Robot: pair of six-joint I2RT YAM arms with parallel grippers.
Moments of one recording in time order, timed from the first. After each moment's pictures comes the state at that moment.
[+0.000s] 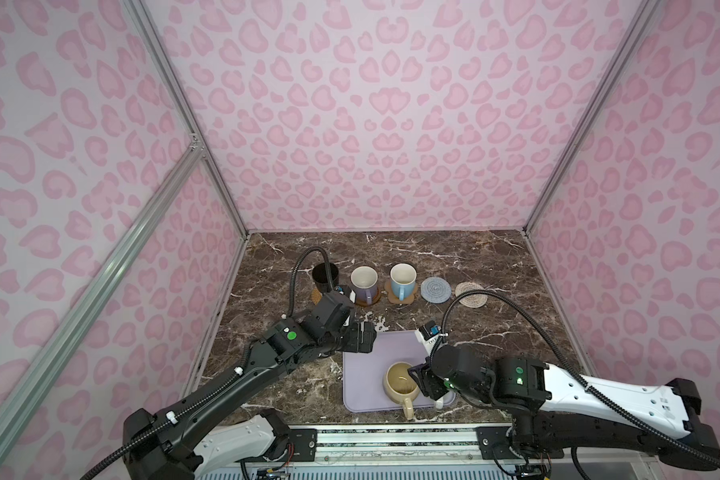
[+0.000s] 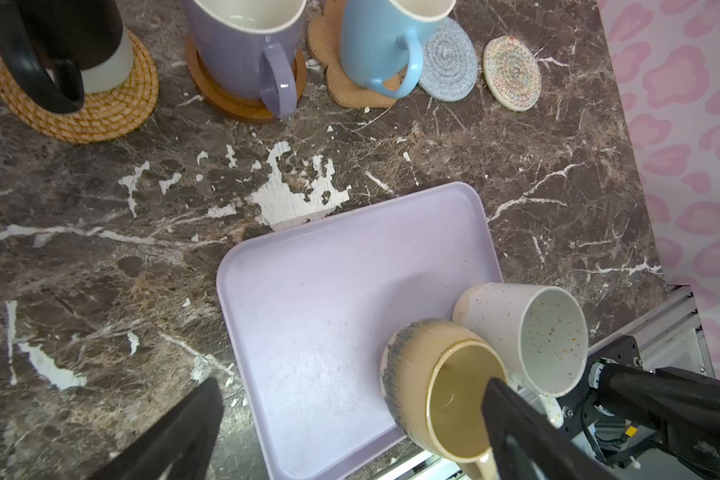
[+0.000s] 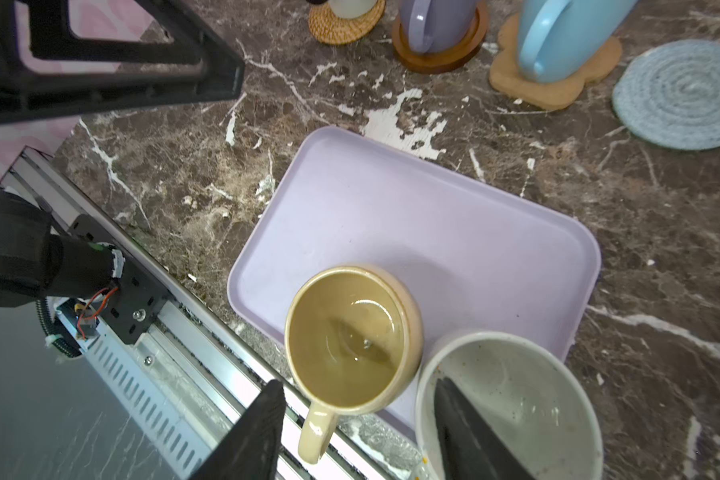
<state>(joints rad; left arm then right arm) -0.79 1.08 0.96 -0.79 -0.01 -0.63 1.31 1.02 0.86 -0.74 0.32 0.70</state>
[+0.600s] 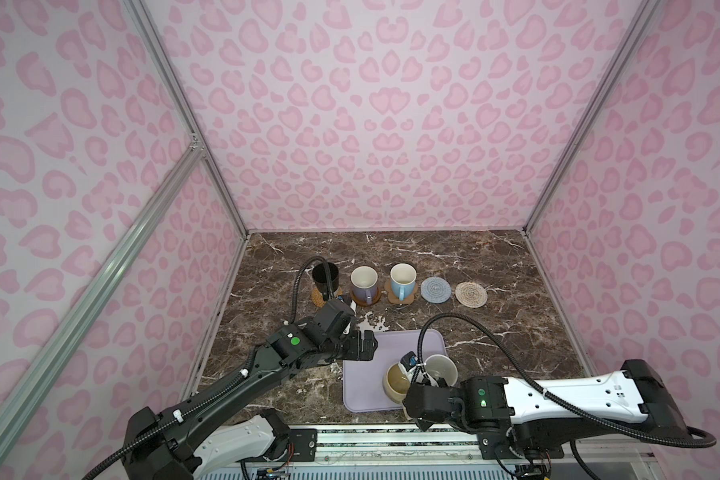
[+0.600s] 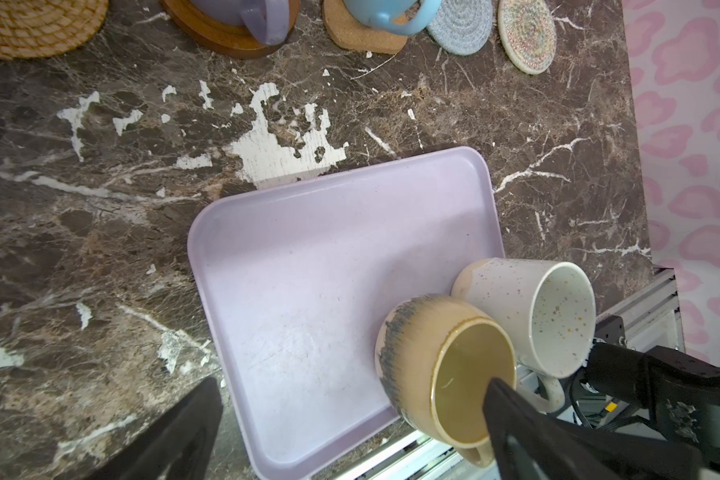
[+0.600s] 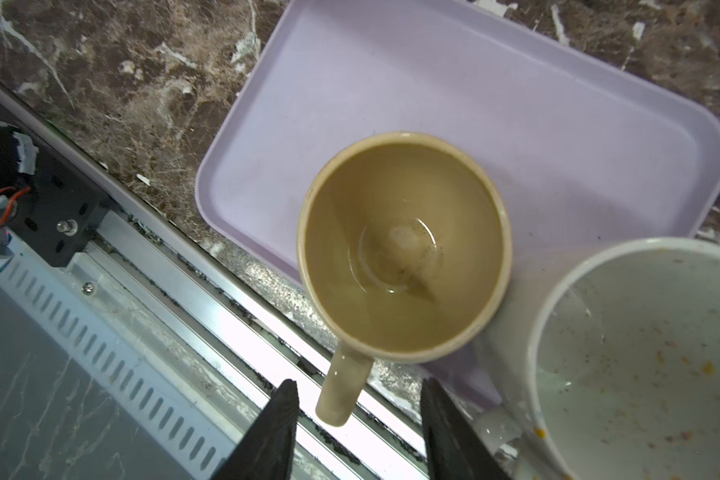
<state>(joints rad) -0.79 1.07 0.88 -0.74 0.06 -0.68 1.50 1.20 0.81 -0.73 0.34 0.87</state>
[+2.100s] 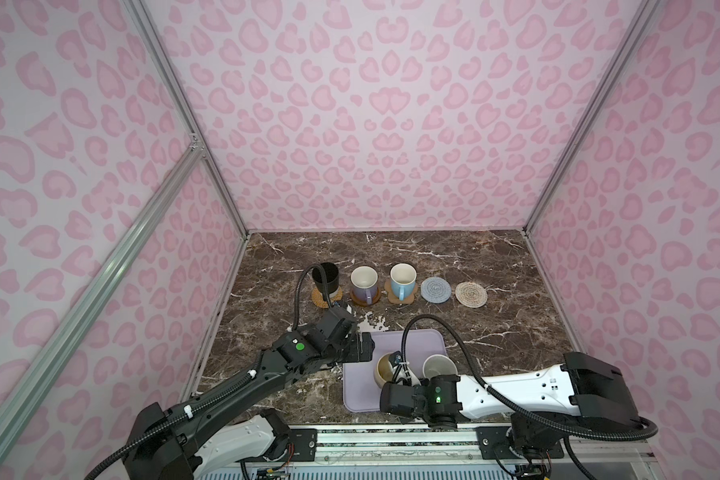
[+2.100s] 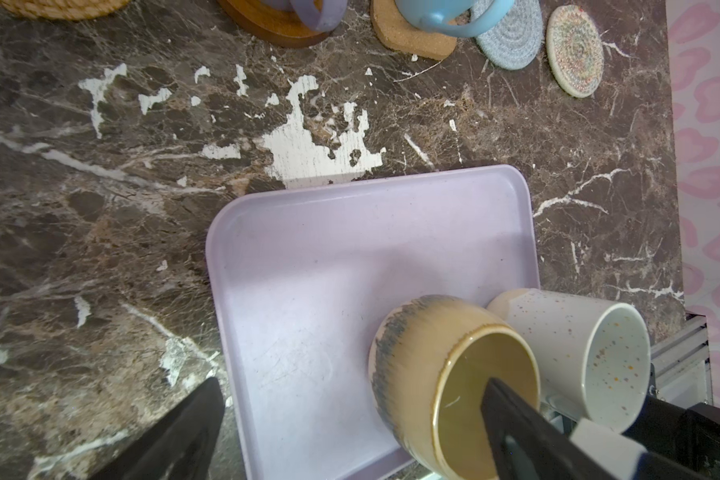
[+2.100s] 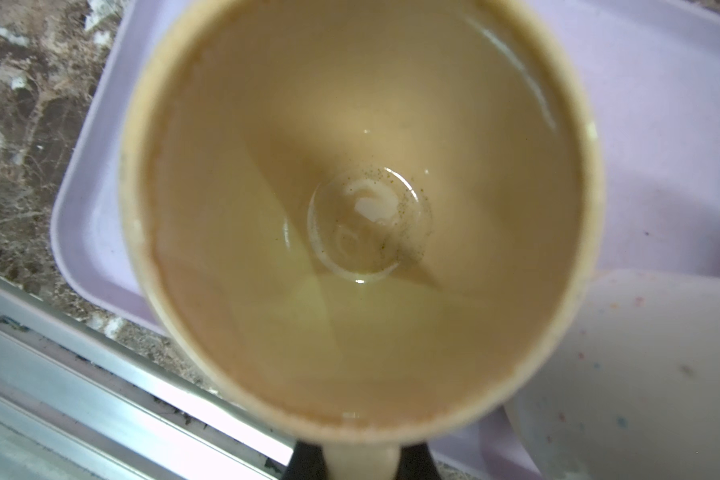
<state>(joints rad) -0.79 1.06 0.76 -0.63 -0.01 -0.76 1.44 1.49 0.86 -0.65 0.37 0.95</state>
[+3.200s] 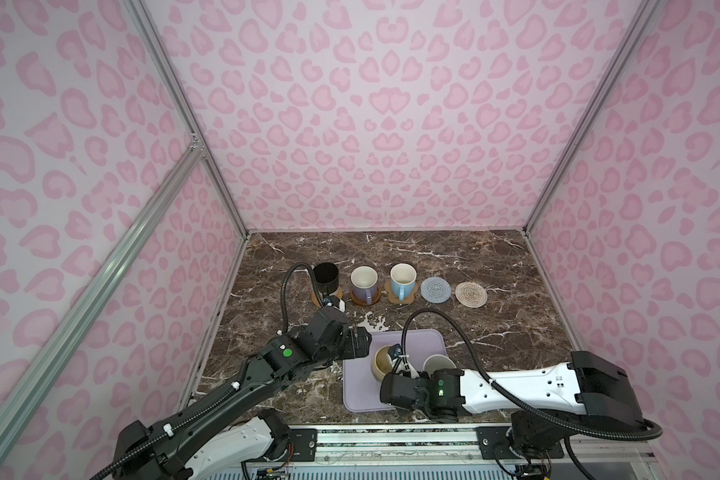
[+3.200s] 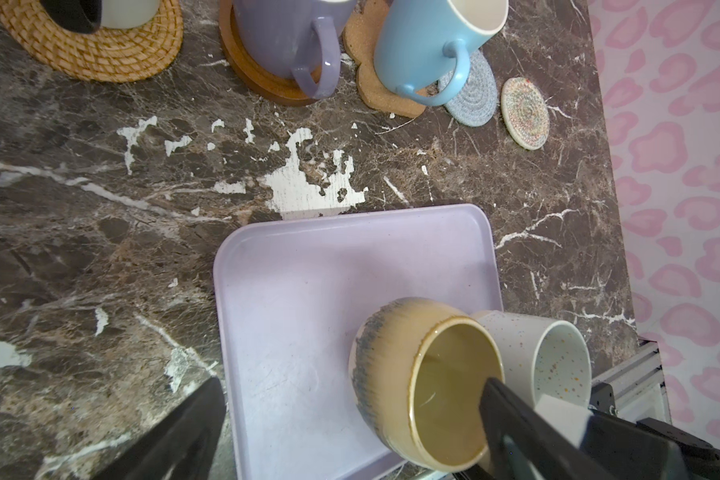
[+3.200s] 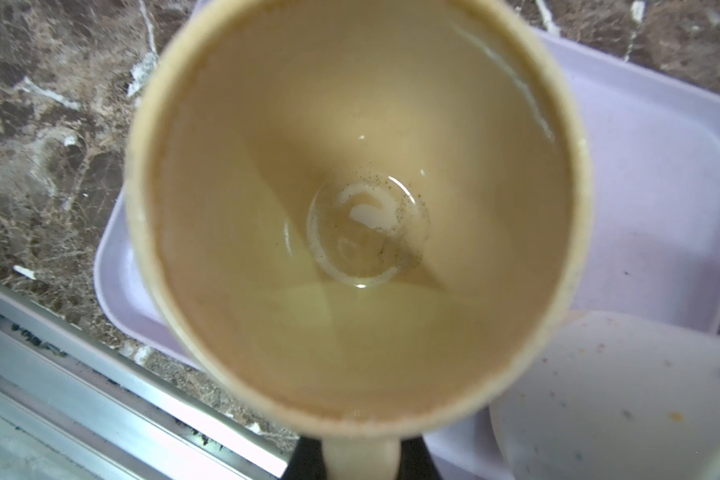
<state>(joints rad) -0.79 0.97 0.78 -0.63 -0.05 -0.80 1.40 1.45 0.87 -0.62 0.39 0.90</state>
